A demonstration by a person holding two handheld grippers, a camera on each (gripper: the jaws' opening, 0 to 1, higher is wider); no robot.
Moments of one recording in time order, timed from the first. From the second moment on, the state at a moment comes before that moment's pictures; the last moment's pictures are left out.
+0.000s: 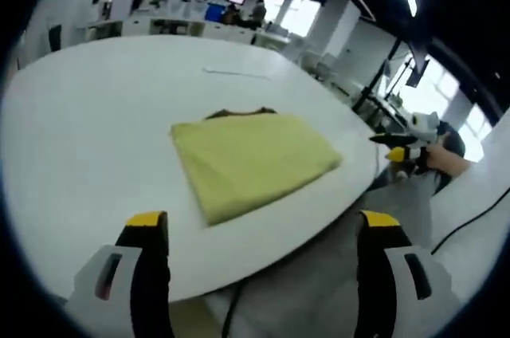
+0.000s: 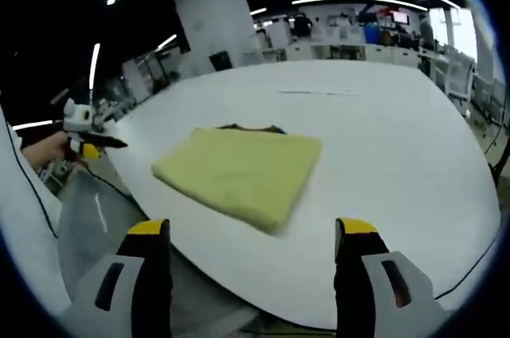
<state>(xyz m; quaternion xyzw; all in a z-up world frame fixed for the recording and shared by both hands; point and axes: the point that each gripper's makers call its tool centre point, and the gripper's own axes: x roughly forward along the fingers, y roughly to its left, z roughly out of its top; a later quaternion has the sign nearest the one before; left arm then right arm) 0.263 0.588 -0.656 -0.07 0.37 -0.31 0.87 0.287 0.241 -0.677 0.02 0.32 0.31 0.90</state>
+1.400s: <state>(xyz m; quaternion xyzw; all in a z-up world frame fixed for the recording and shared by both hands) 0.287 0.584 -0.719 -0.06 0.42 -0.30 0.85 0.307 0.244 -0.731 0.01 0.35 0.32 0.88</state>
